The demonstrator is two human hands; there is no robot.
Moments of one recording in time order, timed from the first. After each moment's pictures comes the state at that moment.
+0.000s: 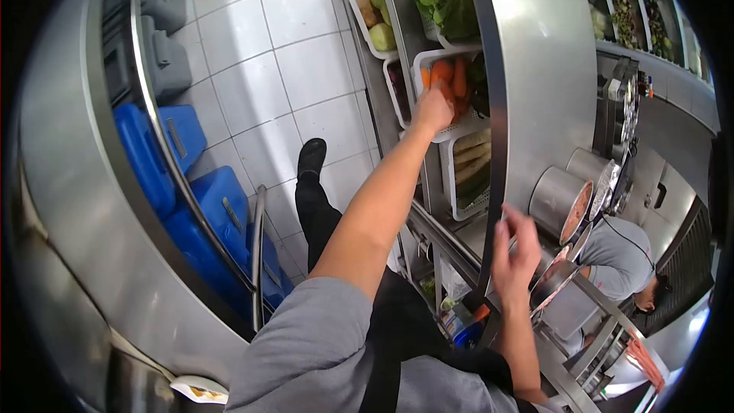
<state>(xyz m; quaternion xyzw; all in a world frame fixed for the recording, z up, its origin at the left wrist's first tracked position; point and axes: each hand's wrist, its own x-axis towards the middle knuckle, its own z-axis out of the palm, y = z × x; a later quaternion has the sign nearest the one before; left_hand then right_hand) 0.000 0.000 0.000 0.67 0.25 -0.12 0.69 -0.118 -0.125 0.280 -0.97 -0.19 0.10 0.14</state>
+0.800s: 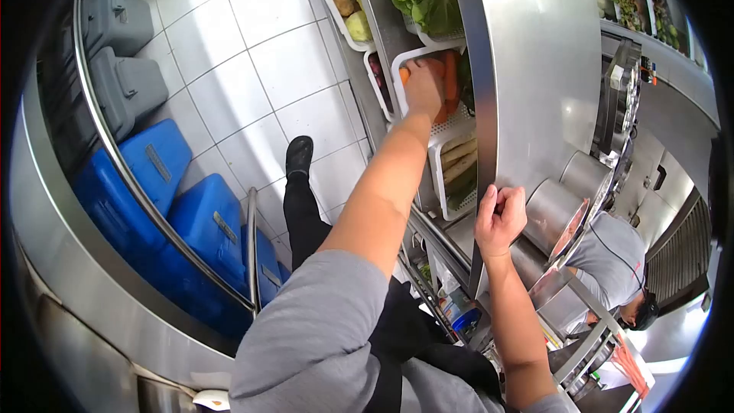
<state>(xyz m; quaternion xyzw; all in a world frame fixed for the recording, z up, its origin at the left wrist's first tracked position) 0.119 -0.050 -0.128 0.90 0.21 -0.07 0.37 -0.022 -0.129 0.168 -0.97 -0.23 -0.07 0.09</state>
